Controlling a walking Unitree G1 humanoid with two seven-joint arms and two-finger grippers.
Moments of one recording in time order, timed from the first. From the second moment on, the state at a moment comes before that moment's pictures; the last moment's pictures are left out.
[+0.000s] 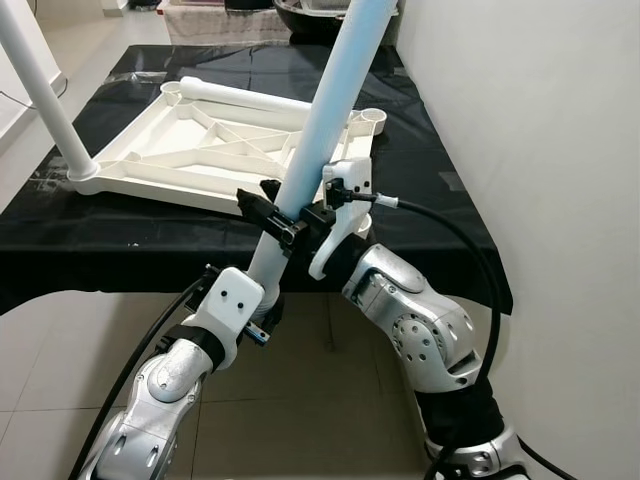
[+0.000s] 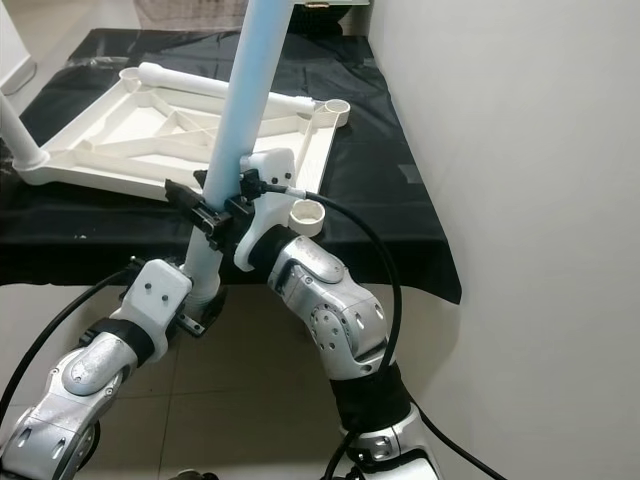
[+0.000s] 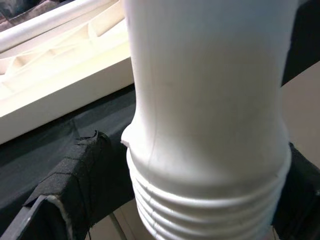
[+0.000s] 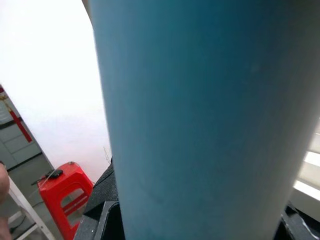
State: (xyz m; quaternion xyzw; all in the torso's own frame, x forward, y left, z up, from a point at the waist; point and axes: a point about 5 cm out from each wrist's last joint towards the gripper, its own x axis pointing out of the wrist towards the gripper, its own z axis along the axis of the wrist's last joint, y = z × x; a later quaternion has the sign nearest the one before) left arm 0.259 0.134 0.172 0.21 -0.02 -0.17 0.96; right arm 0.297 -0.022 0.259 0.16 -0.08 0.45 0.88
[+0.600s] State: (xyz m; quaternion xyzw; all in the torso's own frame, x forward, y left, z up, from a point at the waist) left arm 0.258 0.124 0.172 0.19 -0.03 -0.18 0.96; right arm 0.292 -0.021 0.251 0.16 -0.06 0.45 0.88
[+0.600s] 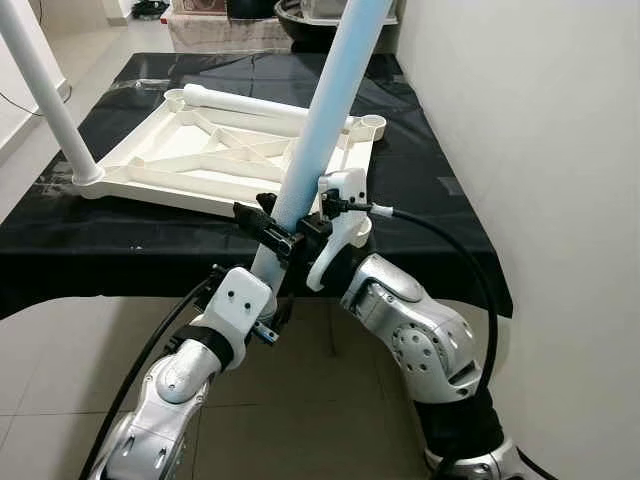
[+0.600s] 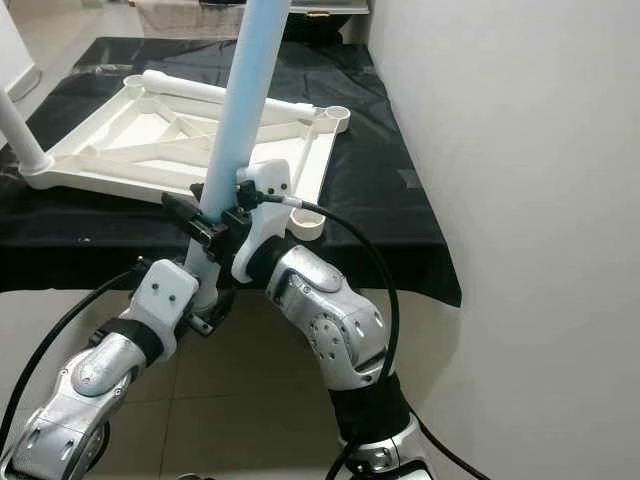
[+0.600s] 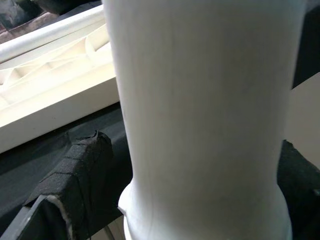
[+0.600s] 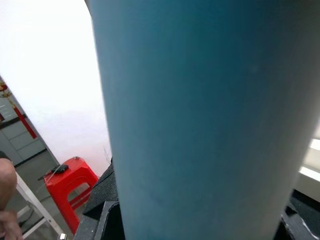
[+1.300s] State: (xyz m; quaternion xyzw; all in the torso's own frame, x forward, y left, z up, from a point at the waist) left arm 0.259 0.125 0.164 0.18 -0.01 -0.18 0.97; right arm 0.296 -0.029 0.253 0.14 -0.08 0.44 0.88
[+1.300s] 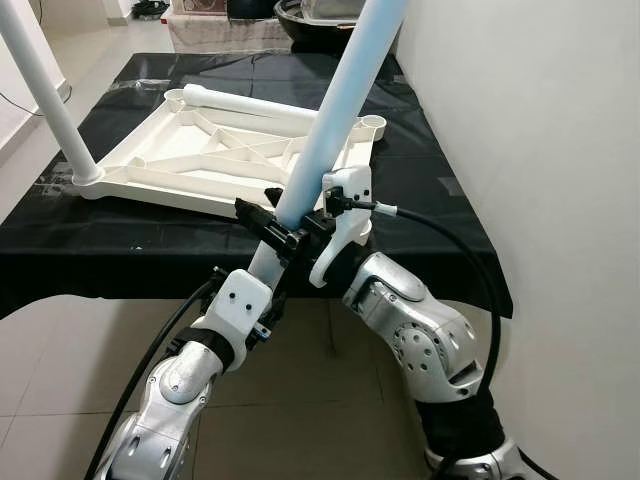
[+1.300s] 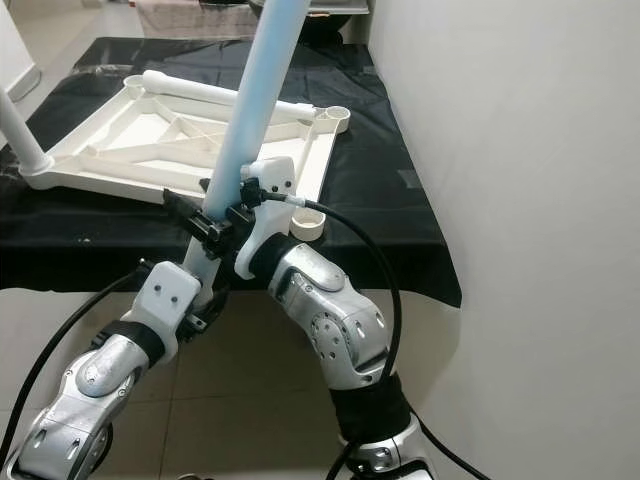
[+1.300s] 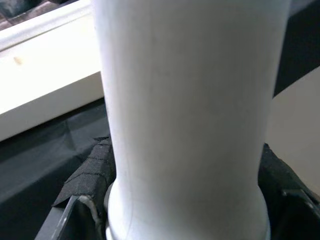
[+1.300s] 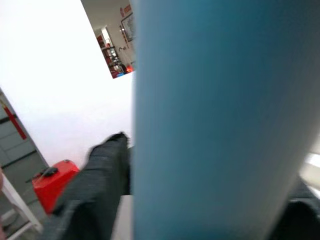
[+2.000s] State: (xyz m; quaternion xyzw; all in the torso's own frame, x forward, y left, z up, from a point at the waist) left arm 0.230 0.128 0.159 0.09 0.02 -0.30 0.95; right arm 0.285 -0.047 0.242 0.12 -0.04 0.60 0.79
